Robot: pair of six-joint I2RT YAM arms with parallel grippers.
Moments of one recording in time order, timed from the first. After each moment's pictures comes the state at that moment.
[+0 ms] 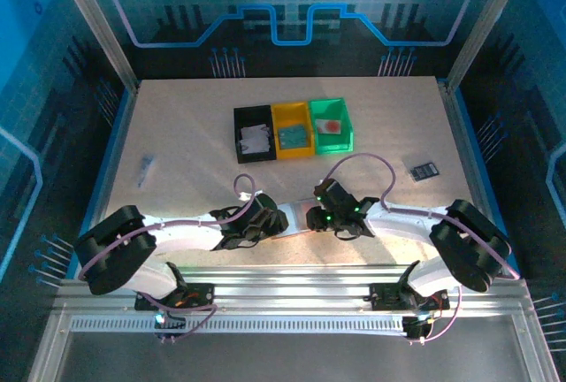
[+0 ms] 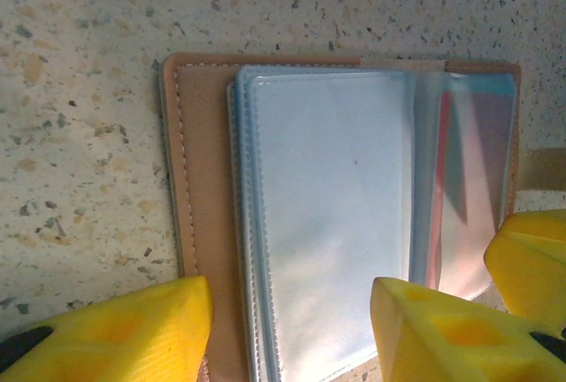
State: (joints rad) left arm -0.90 1.43 0.53 -0.02 -0.08 -1.19; right arm 0.79 1.43 0.60 -0.19 -0.02 0.69
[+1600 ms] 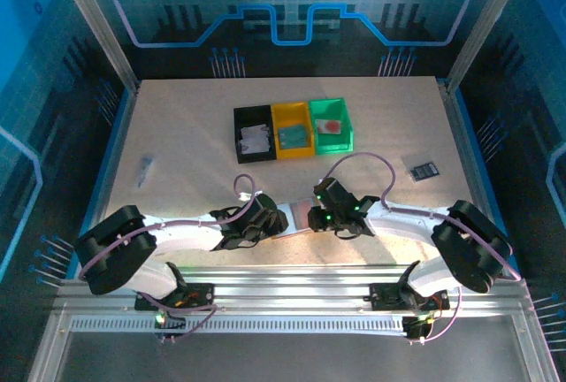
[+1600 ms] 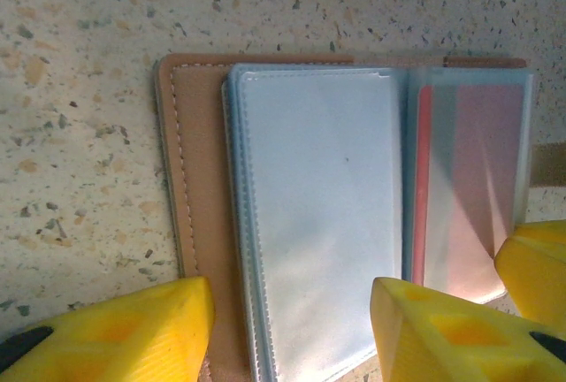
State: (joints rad) left arm -0.90 1.43 0.53 -0.02 -0.08 -1.19; right arm 0.79 1.43 0.62 -0.22 -0.05 0.68
